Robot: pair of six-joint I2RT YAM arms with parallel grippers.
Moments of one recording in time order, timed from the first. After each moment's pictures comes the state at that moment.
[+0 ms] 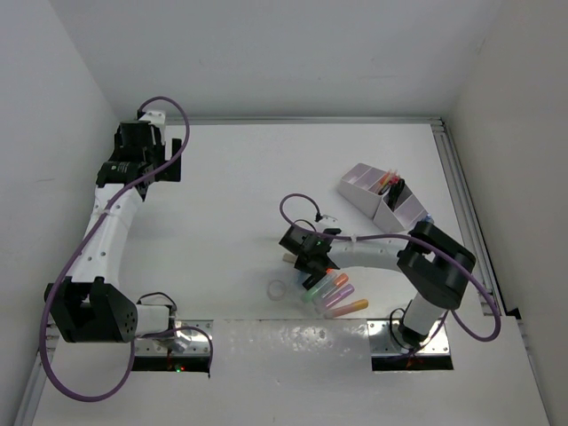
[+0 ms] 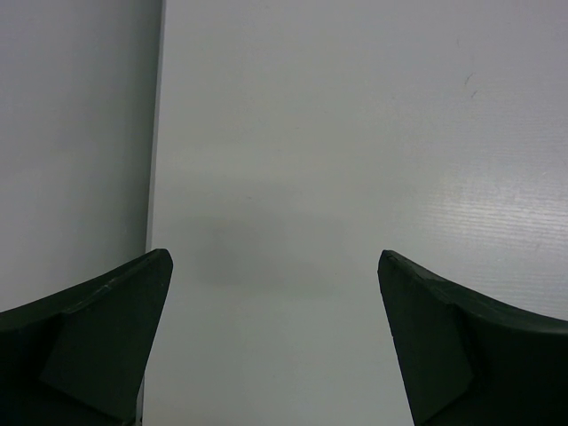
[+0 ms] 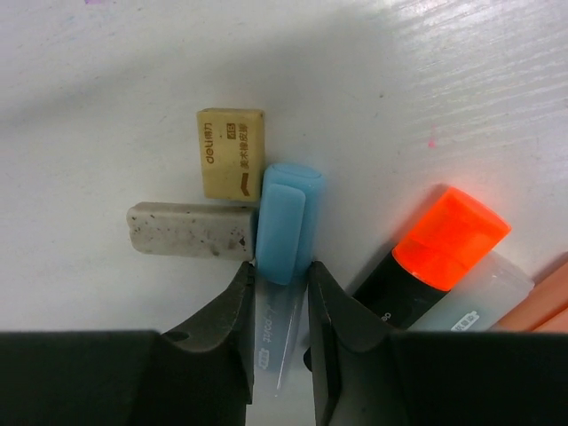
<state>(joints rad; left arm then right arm) 0.02 1.29 1.28 -0.67 -0.24 0.13 0.98 1.69 0.85 -0.45 0.38 1.30</state>
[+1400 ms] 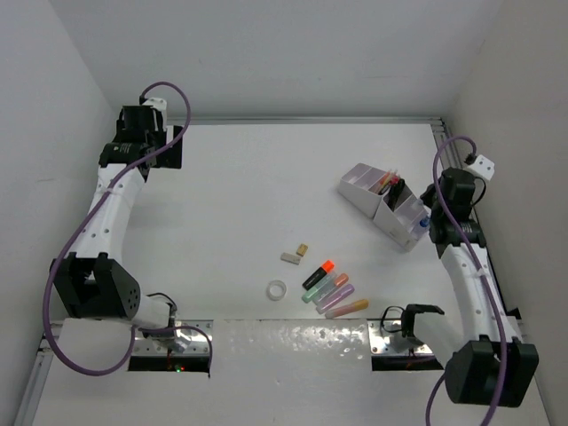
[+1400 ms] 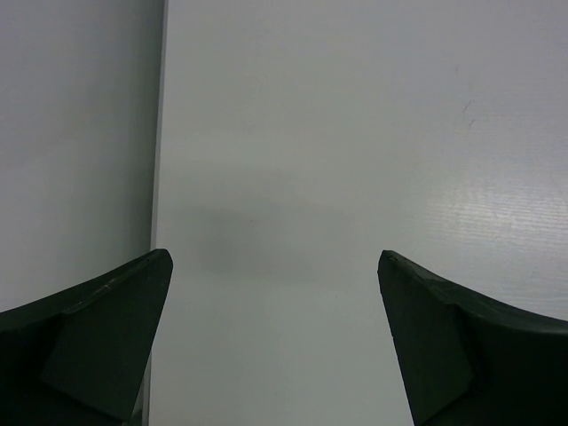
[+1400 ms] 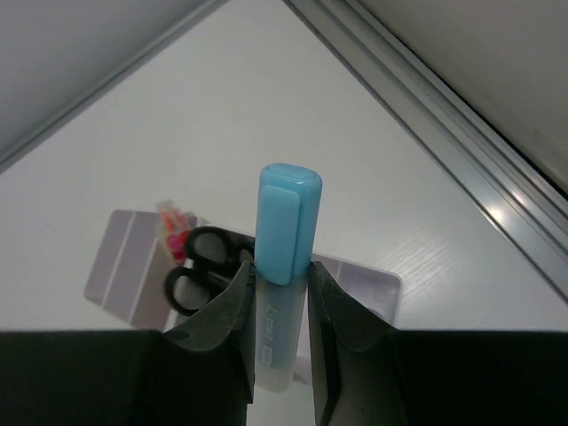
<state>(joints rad) 0.02 1.42 1.42 -0.70 -0.24 0.13 -0.03 0.94 0.76 -0.24 0.38 0.43</state>
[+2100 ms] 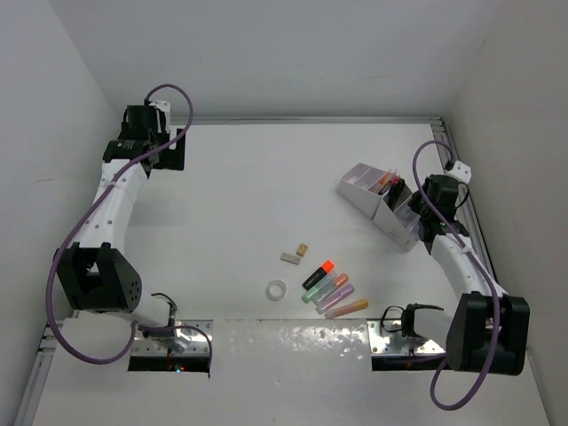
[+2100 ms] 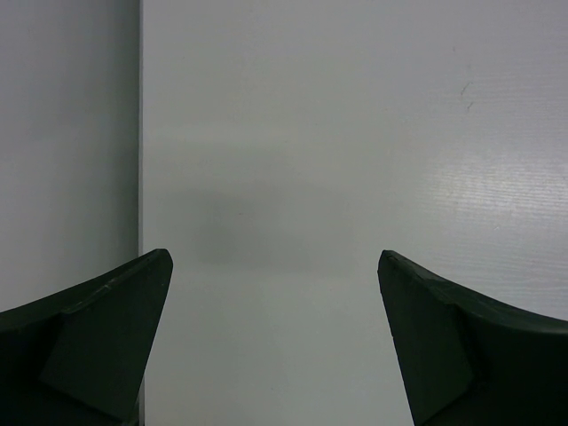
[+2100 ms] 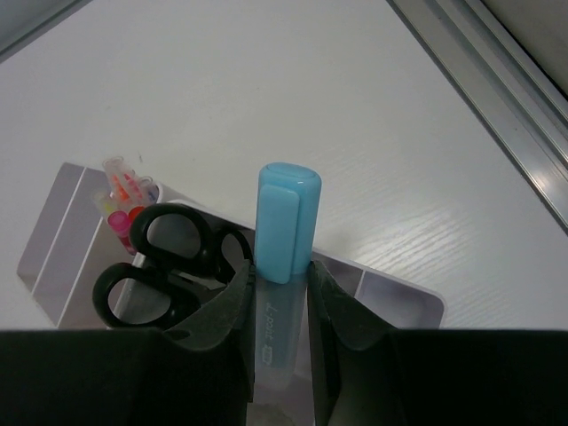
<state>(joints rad) 0.03 1.48 1.44 -0.72 -0.22 0.13 -0.11 1.14 0.58 0.06 0.22 0.38</state>
